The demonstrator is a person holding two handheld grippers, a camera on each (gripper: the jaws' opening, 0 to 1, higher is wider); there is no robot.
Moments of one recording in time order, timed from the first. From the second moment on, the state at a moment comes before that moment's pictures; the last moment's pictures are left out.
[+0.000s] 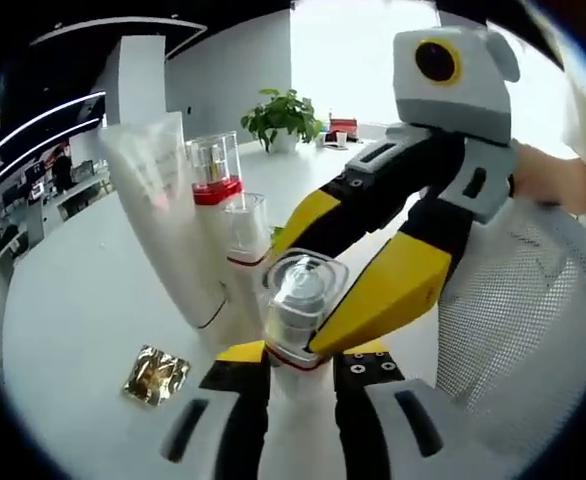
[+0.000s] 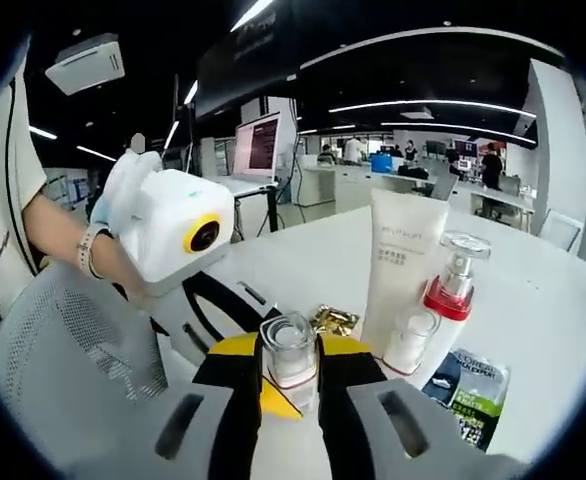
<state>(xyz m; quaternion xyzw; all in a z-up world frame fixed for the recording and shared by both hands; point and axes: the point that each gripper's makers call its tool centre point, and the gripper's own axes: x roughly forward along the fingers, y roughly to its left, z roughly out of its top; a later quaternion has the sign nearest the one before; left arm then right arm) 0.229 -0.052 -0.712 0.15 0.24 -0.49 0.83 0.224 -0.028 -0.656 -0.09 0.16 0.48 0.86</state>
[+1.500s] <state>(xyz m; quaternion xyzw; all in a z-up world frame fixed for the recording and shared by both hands) 0.227 -0.035 -0.728 0.19 0.28 -0.48 0.81 0.212 -0.041 -0.690 -0.10 0.26 0.46 0.84</state>
